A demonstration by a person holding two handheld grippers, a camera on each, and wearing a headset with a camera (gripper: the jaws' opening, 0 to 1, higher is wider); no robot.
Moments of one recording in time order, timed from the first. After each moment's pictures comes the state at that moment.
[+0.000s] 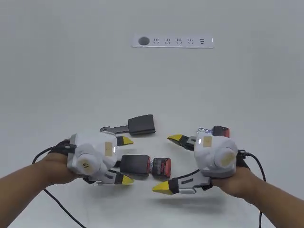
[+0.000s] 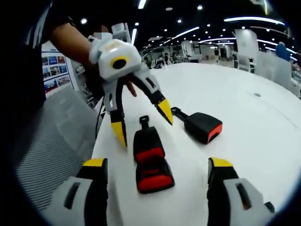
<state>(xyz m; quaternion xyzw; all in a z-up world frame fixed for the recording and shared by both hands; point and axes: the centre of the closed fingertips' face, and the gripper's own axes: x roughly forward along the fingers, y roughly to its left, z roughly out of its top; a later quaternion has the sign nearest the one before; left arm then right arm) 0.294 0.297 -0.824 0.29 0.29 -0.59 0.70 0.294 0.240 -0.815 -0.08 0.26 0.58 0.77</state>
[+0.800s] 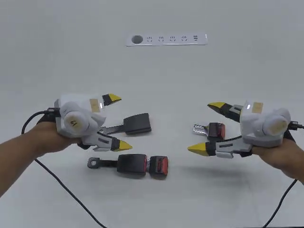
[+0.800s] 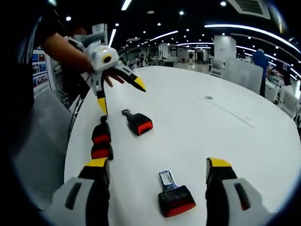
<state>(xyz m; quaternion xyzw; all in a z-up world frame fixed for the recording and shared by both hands) 0.382 0.303 -0.787 0.29 0.26 -0.54 0.75 0.370 0.130 -0.799 -0.13 0.26 0.50 0.81</state>
